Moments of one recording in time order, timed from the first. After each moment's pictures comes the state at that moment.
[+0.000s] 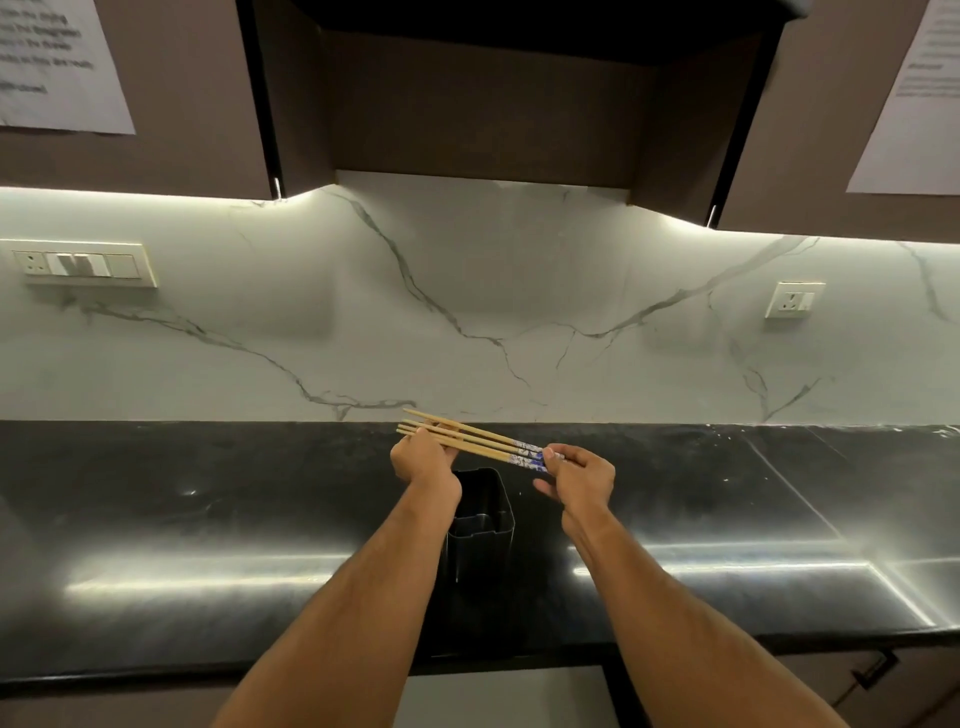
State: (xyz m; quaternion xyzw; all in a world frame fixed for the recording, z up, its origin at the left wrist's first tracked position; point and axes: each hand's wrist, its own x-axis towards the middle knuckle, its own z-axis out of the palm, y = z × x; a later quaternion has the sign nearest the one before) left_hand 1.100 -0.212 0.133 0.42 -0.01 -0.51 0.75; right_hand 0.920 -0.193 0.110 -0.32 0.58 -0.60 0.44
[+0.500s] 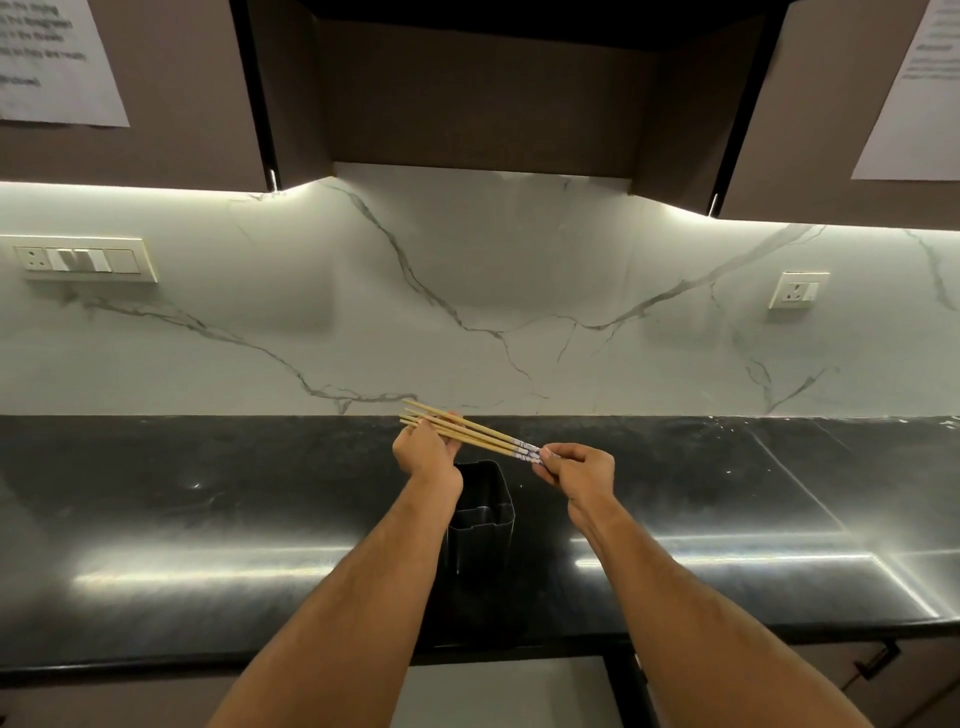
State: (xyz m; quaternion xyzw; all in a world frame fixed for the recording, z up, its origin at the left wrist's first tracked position) left_hand 1.095 -0.209 0.131 0.40 -0.05 -0.54 0.74; right_hand 0.906 -0.202 0.103 -0.35 0.57 -0.57 0.47
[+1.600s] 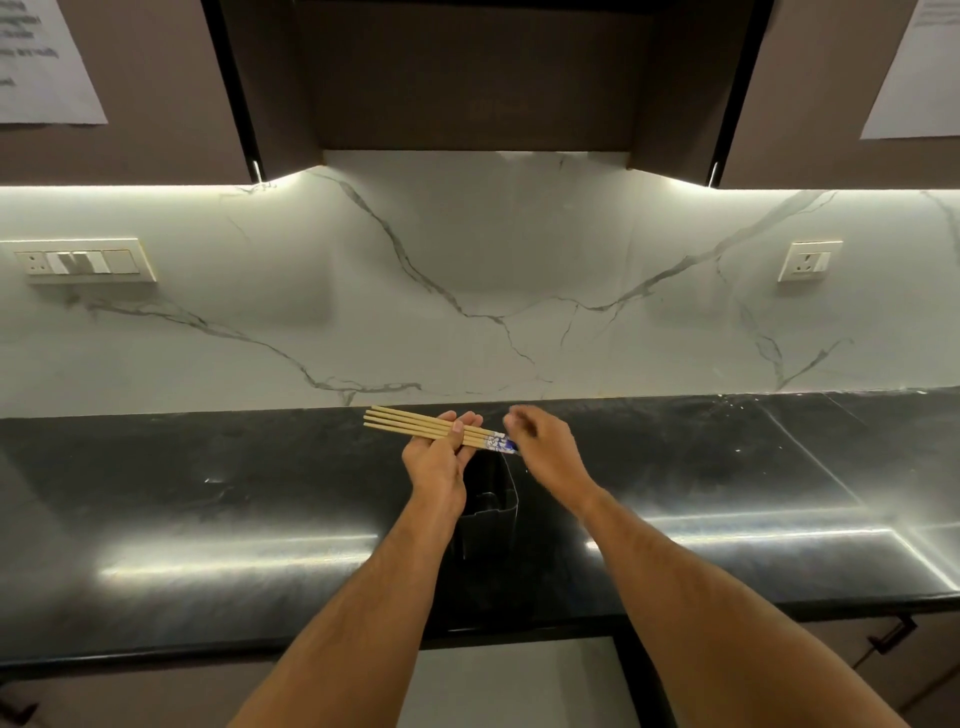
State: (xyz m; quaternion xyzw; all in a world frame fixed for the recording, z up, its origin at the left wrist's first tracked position) left_hand 1.083 -0.179 0.113 0.36 -0.16 -0.57 0.72; right_hand 0.934 -0.198 0.121 -0.67 0.54 -0.42 0.29
